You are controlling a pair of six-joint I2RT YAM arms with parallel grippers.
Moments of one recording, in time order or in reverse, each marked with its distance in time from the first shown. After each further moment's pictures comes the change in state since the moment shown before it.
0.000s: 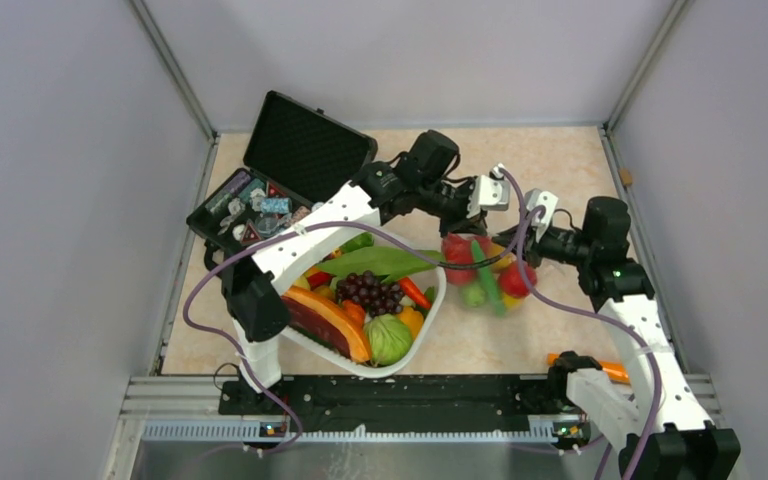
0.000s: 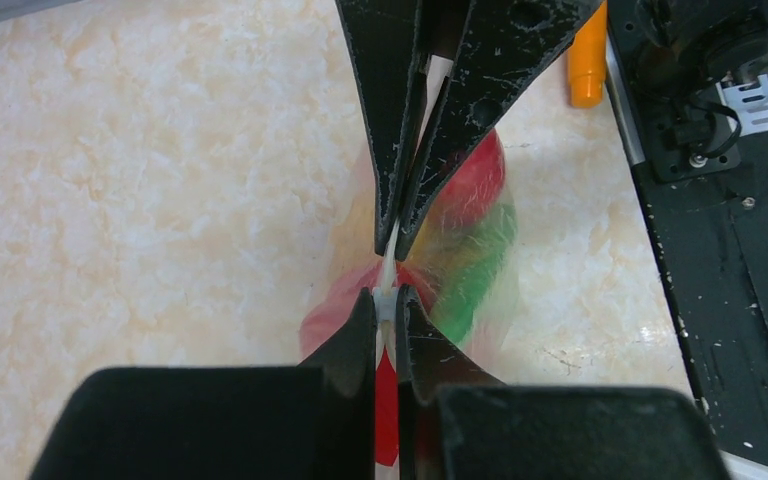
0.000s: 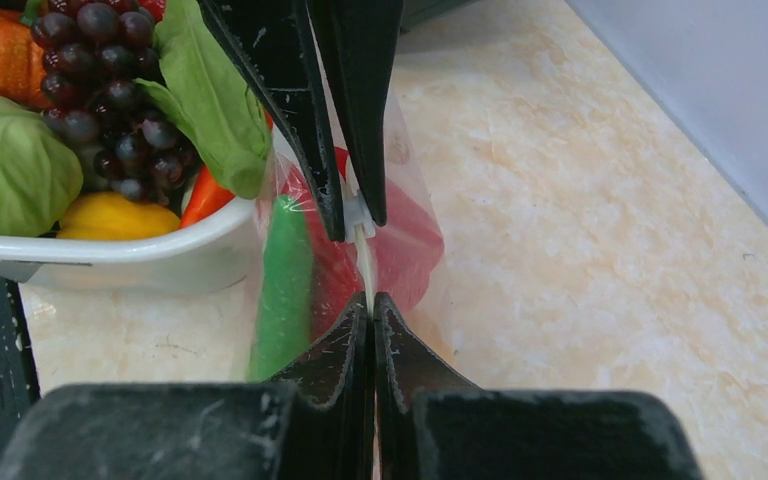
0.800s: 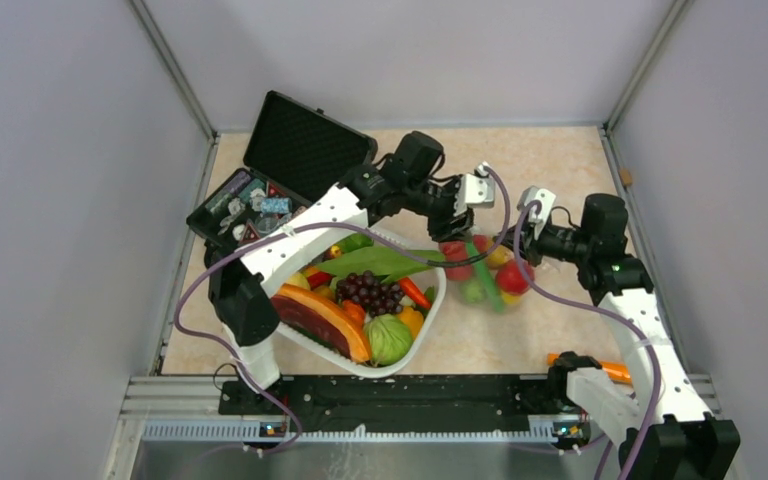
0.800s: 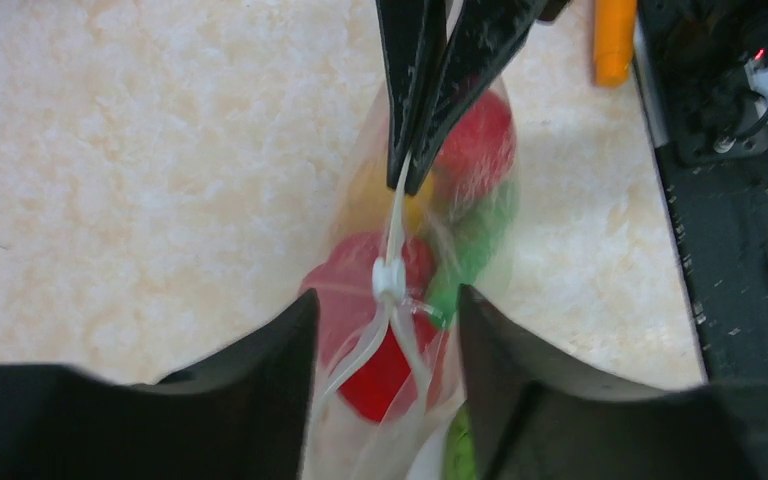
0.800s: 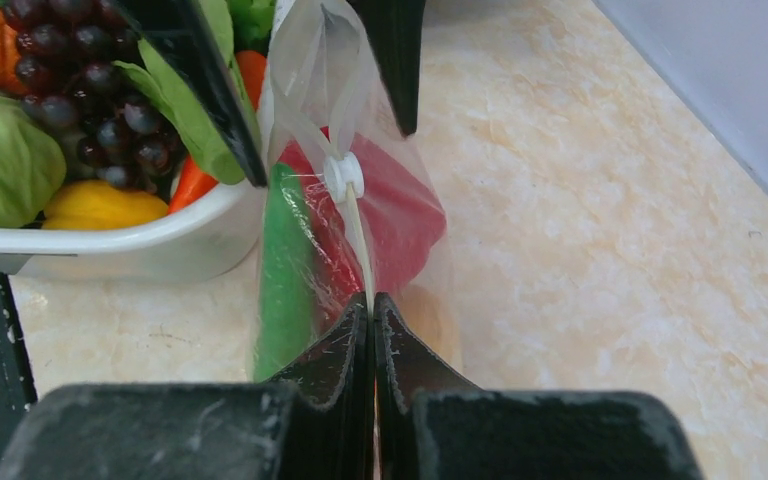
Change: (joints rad) left arm 0.034 -0.058 -0.108 0.047 -0.024 0.030; right arm 0.003 0.043 0.025 -0.040 0.017 -0.029
